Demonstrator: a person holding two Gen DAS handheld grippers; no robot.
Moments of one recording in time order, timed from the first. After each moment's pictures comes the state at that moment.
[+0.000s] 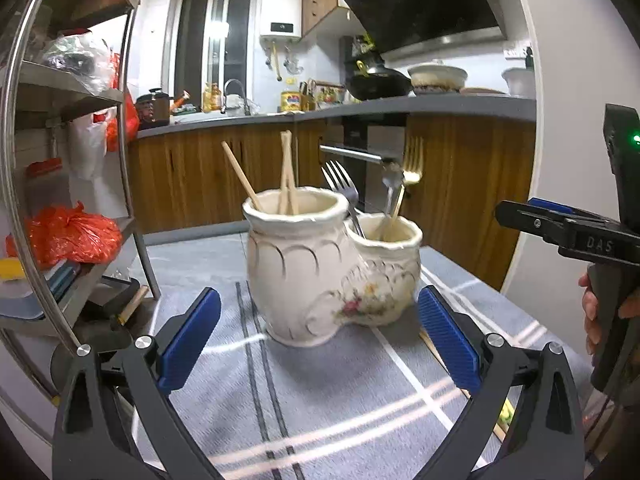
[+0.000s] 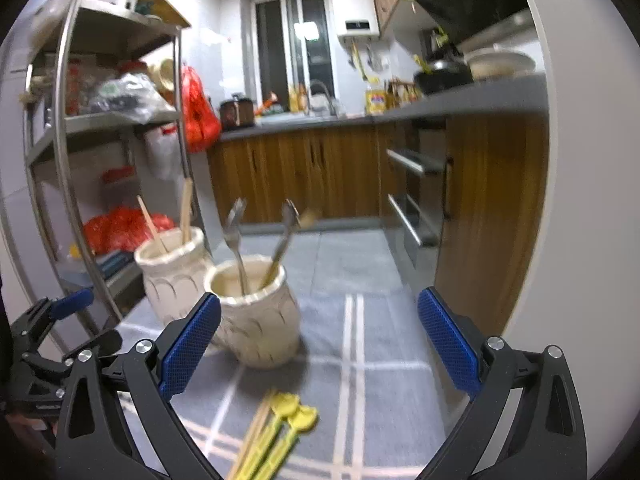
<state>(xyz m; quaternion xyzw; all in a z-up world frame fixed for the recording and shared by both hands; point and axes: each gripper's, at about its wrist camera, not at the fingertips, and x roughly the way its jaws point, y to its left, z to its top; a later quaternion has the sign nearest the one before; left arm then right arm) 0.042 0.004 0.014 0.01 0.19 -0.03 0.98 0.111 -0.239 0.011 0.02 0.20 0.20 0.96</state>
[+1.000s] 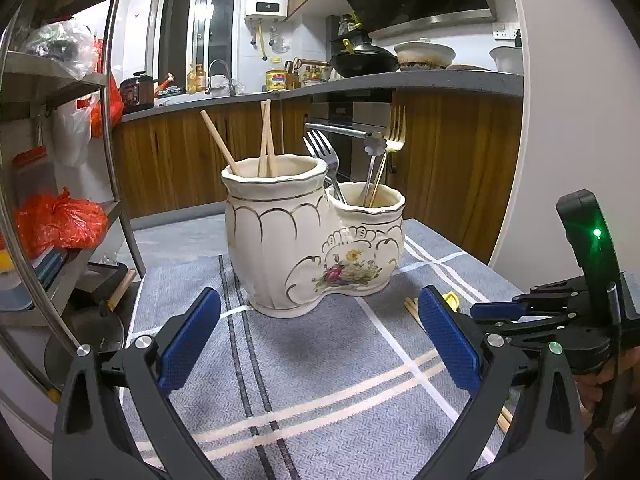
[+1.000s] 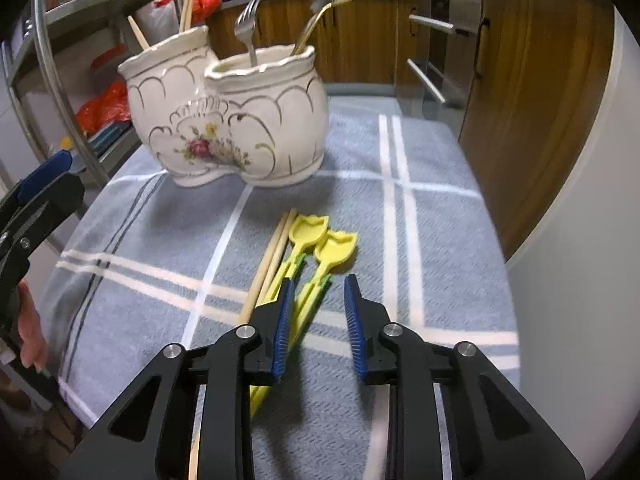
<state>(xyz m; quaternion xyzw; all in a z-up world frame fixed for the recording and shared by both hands) 0.039 -0.002 0.002 0.02 0.23 -0.05 0.97 0.105 -0.200 -0.072 -0.04 0.43 0.22 0.88</state>
